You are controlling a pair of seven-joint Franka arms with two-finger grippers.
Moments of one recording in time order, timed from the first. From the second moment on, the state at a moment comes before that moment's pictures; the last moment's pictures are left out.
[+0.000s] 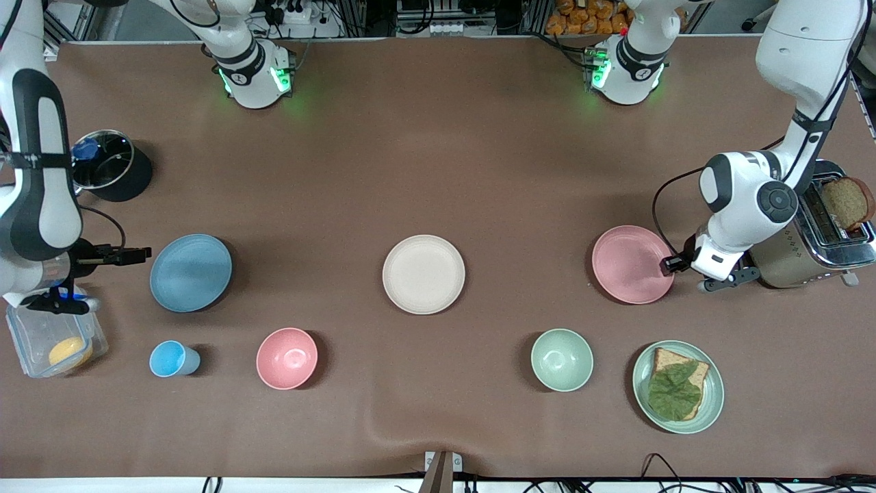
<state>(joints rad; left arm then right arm) 0.16 0.42 -0.10 -2.22 0.03 2.69 -0.23 -0.22 0.56 -0.03 -1.50 0.00 1.60 -0.12</state>
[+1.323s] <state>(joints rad) 0.13 0.26 -0.60 -1.90 0.01 2.14 -0.63 -0.27 0.70 -0.03 -1.65 0.00 1.86 -0.12</state>
